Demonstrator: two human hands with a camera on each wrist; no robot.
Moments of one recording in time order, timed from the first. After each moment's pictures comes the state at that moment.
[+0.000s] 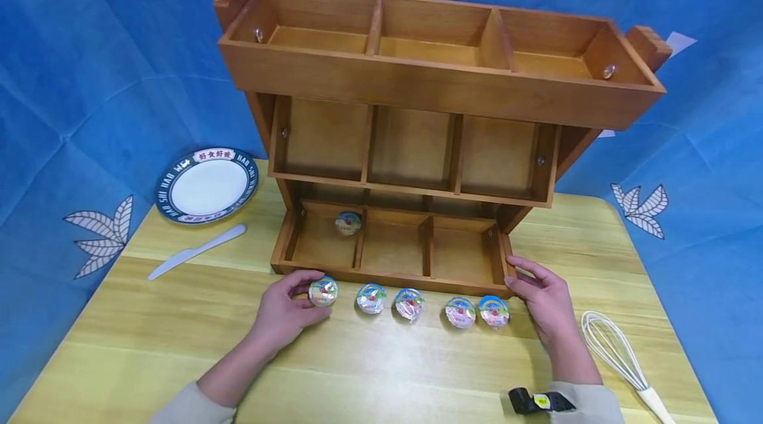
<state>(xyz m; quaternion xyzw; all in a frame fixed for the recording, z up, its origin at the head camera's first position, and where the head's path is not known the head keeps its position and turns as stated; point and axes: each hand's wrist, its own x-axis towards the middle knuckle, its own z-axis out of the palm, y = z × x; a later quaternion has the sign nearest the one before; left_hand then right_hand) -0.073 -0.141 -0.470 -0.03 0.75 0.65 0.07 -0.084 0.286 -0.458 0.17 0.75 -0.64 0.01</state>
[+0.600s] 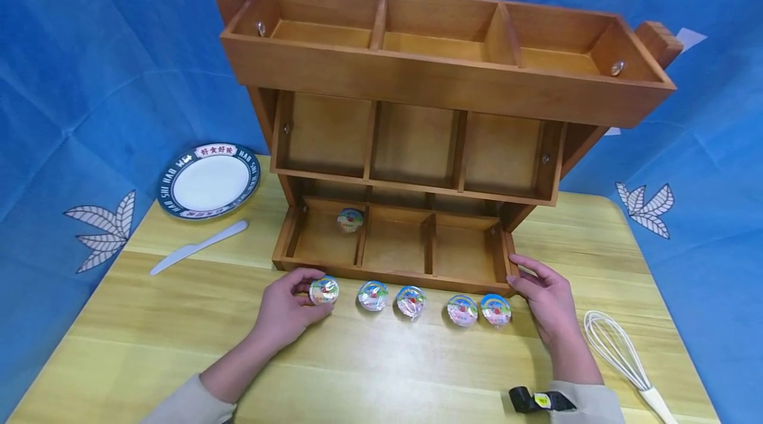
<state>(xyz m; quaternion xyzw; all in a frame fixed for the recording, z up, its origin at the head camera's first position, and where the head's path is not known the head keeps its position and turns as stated) -0.072 -0.141 -0.472 0.00 0.78 0.62 0.04 -0.085 0.285 -0.460 0.16 0.75 -0.65 0.00</state>
